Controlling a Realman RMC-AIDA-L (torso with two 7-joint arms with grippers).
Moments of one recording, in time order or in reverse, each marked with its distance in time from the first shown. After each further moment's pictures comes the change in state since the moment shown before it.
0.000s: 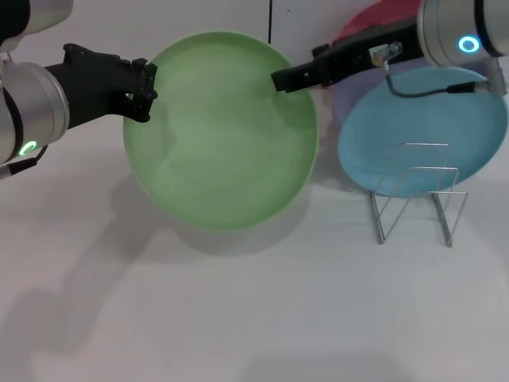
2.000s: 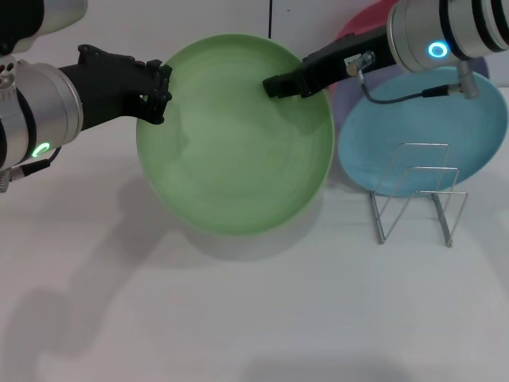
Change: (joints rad) left arm -0.005 -0.003 0.022 -0.007 -0.005 -0.001 -0.011; right arm 0.069 -0.003 -0.023 0.116 0.002 0.026 -0.038
